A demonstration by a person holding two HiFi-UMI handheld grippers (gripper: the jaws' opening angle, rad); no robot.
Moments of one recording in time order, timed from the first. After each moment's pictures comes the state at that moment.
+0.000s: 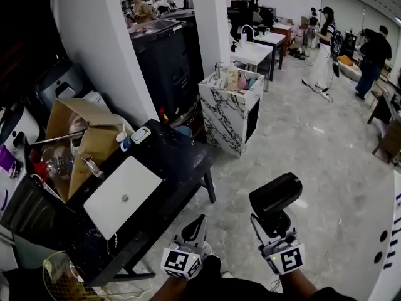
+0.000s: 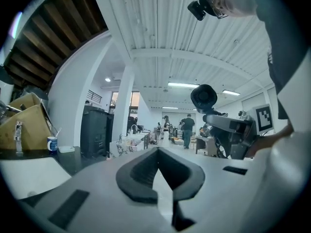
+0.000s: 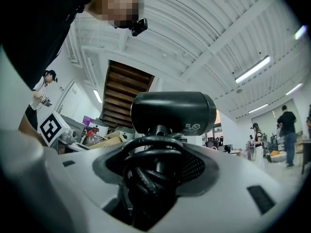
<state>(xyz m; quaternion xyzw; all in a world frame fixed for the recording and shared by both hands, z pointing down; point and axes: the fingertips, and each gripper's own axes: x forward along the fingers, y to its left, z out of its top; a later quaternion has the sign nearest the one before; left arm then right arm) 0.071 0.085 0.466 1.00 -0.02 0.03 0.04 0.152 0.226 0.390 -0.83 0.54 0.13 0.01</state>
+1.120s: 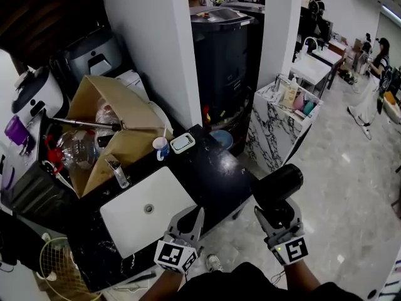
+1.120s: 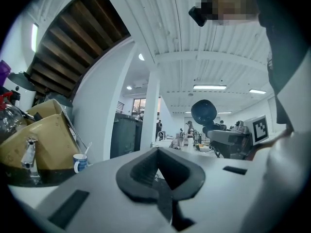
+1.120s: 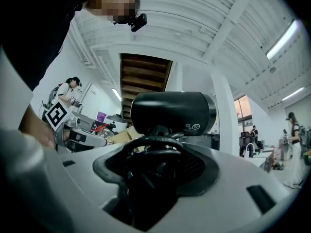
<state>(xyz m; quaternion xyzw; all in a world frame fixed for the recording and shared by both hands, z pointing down) 0.117 -0.185 0.434 0.99 -0.15 -0.01 0.05 0.251 -0.067 0.392 -0.74 0.66 0.11 -0.03</state>
